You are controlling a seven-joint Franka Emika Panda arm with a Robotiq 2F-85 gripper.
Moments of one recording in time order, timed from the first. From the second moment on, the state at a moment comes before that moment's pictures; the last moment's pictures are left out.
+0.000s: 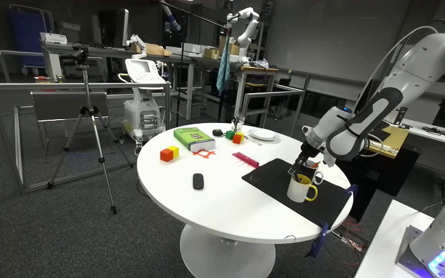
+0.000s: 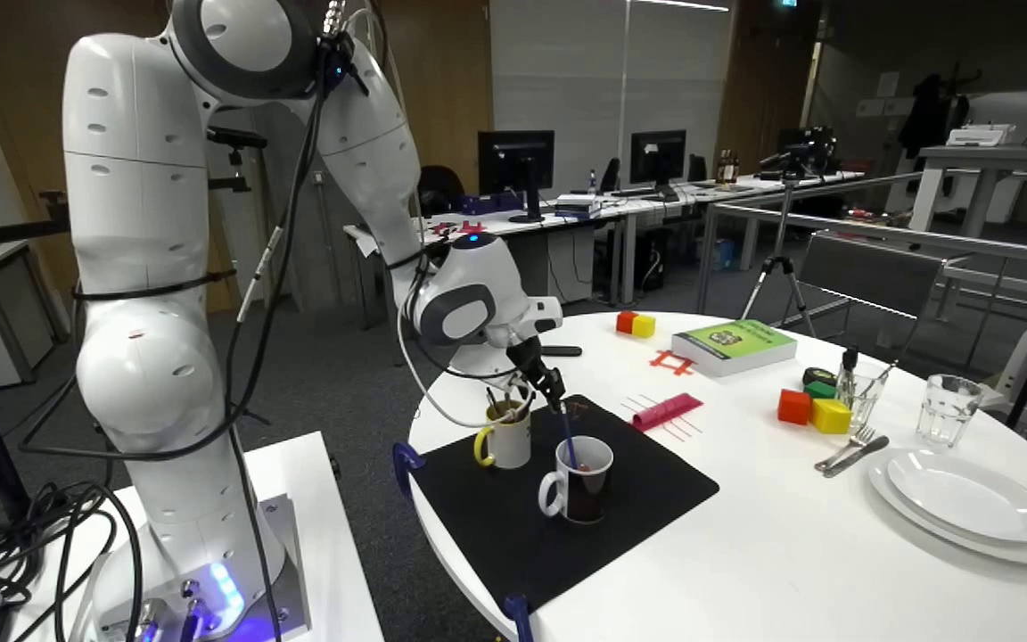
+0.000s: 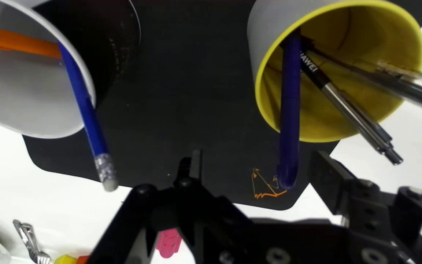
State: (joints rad) arm 0.13 0.20 -0.03 -2.60 0.08 3.18 -0.25
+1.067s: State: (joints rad) arm 0.31 0.23 -0.21 -2.59 0.07 3.18 -0.24
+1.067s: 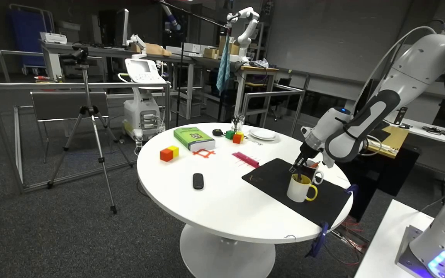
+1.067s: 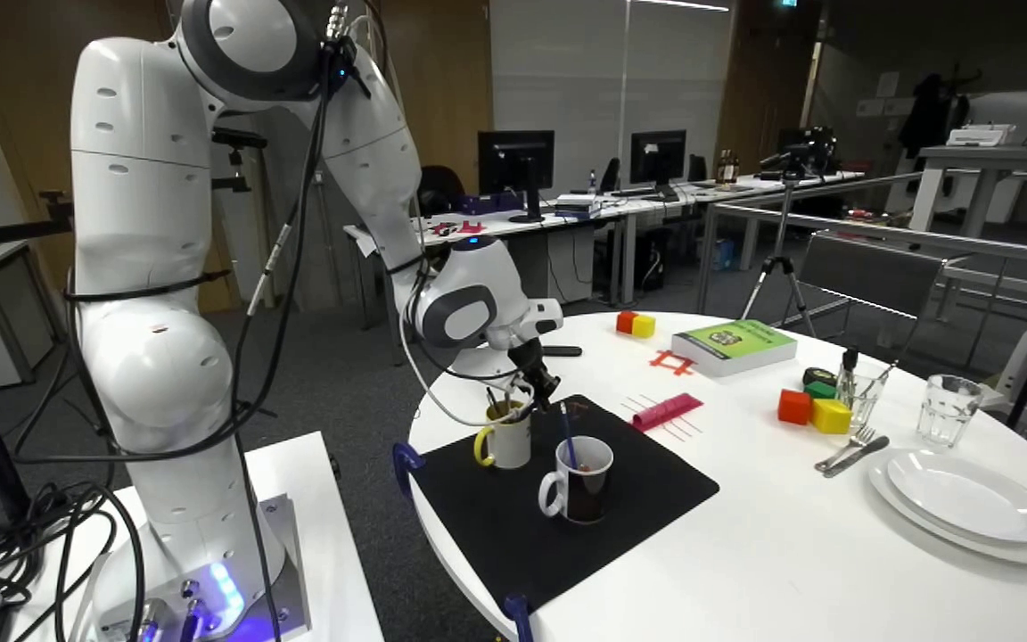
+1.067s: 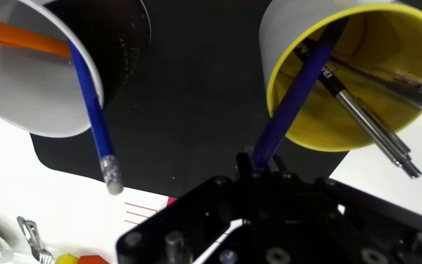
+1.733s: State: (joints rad) arm 0.52 0.23 -0.41 -2.61 0.07 3.19 -0.21
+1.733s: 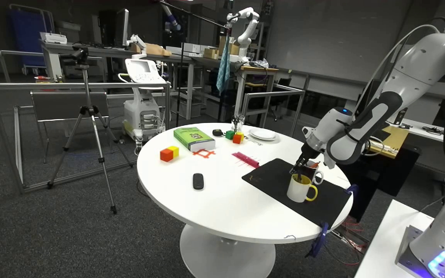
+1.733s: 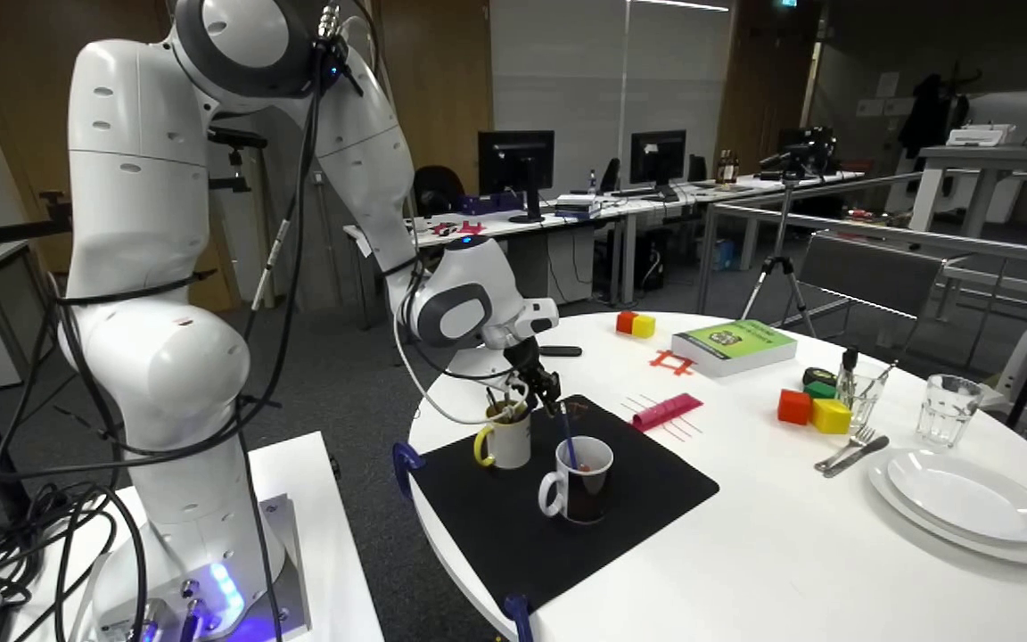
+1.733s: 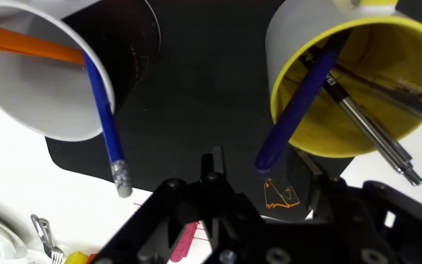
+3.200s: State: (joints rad) arm 0.81 0.22 -0.61 -2.63 0.07 3.19 -0.14
